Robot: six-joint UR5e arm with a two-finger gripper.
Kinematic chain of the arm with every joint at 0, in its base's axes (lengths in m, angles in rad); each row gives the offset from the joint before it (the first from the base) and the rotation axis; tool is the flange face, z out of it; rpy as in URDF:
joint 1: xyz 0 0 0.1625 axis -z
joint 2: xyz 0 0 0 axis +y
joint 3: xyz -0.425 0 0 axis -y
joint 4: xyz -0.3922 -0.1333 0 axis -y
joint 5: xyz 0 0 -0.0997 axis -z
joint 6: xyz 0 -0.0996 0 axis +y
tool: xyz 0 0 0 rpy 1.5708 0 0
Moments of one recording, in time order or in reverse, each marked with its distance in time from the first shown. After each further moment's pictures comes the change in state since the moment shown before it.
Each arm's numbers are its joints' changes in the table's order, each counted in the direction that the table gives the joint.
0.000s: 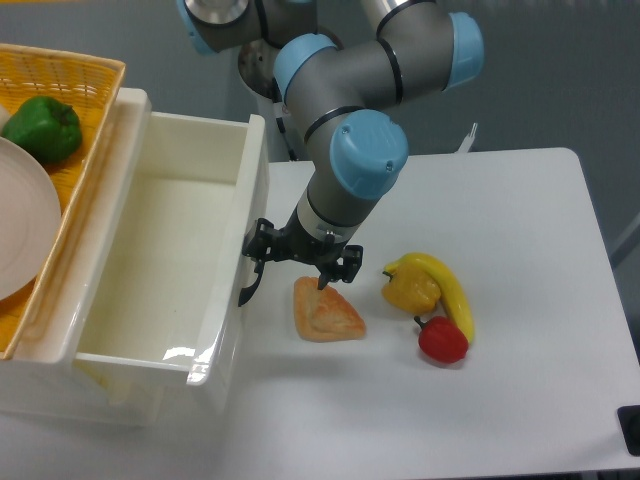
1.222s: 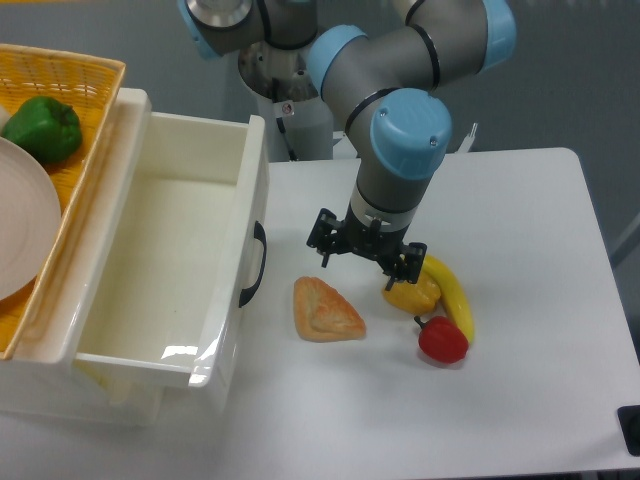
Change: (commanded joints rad) arm -0.084 0.006 0.008 0.101 0.251 -0.311
